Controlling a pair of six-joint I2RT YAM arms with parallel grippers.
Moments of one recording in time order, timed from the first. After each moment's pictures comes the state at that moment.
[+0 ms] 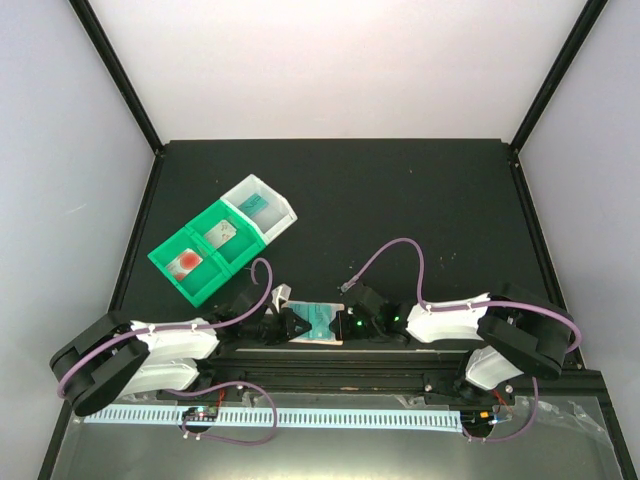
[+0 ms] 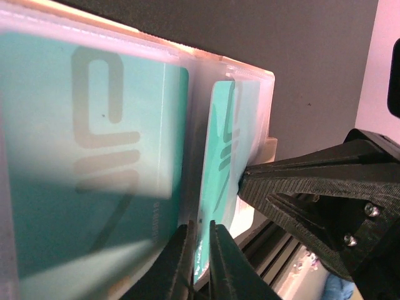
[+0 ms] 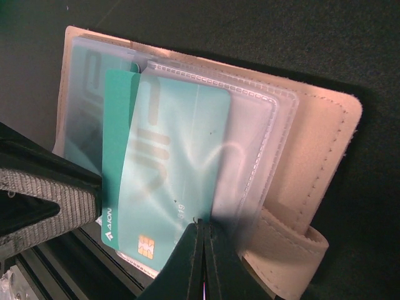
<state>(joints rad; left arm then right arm) -0.81 1.16 0.14 0.34 0.40 -1.14 1.08 1.49 0.50 0.12 -0.13 0.95</state>
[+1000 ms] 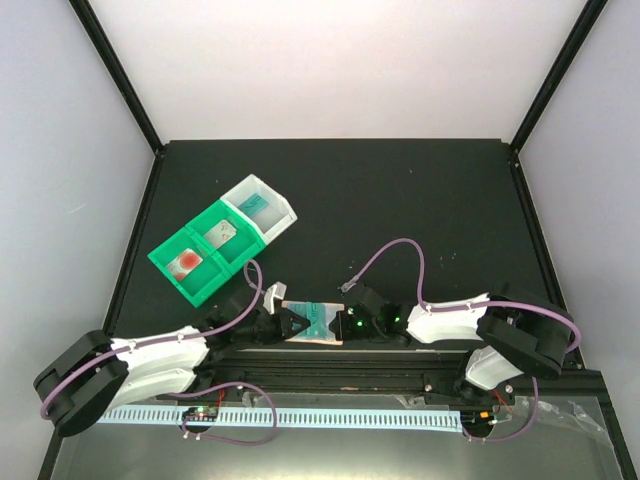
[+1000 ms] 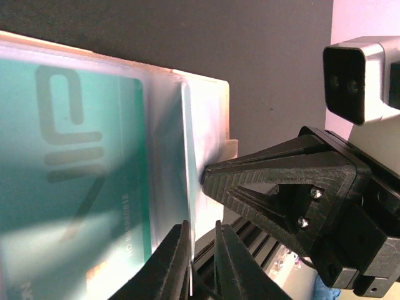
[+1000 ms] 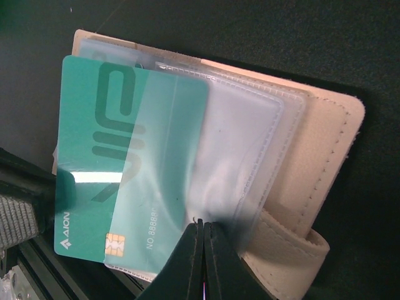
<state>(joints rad) -0.81 1.00 0.09 0.32 0.38 -1.14 1.08 1.49 0.49 0.15 -0.13 0.95</state>
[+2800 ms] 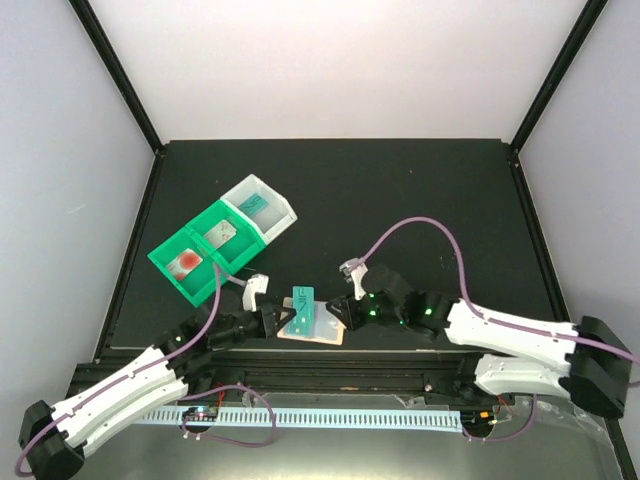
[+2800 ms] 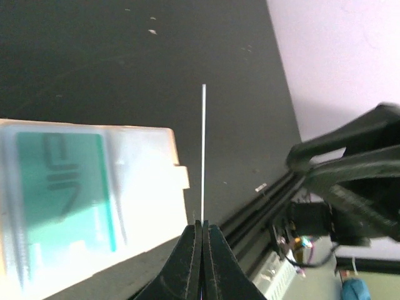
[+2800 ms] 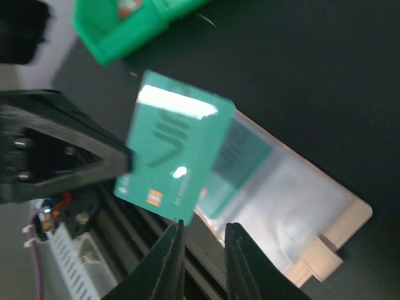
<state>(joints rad) -0.81 0.47 0.18 -0.17 0.25 -0.99 1.08 1.15 0.62 -0.15 -0.09 0.67</state>
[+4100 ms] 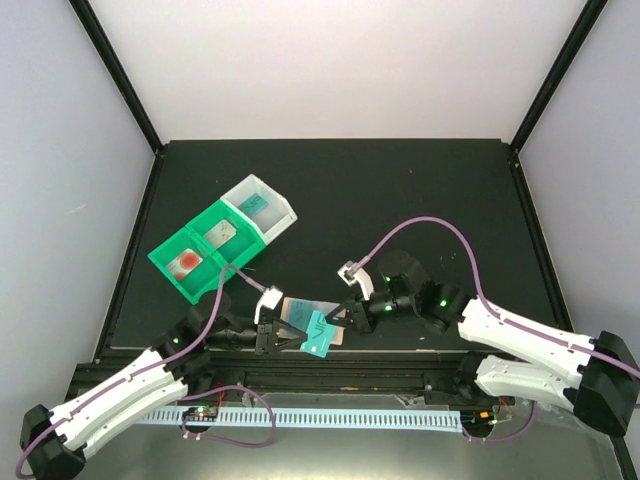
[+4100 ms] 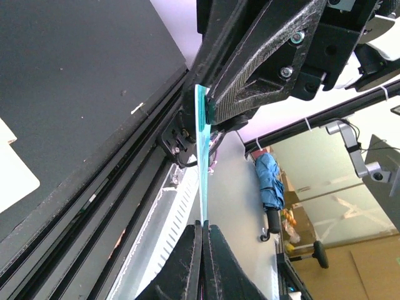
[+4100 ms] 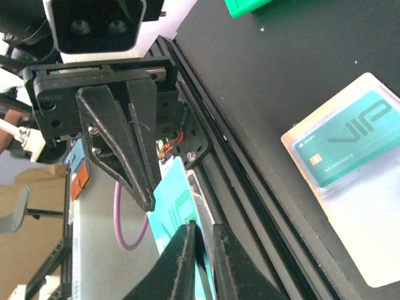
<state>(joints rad) -0.81 0.42 0.19 -0.04 0.76 -0.85 0.95 1.03 0.65 -0.21 -0.61 0.54</state>
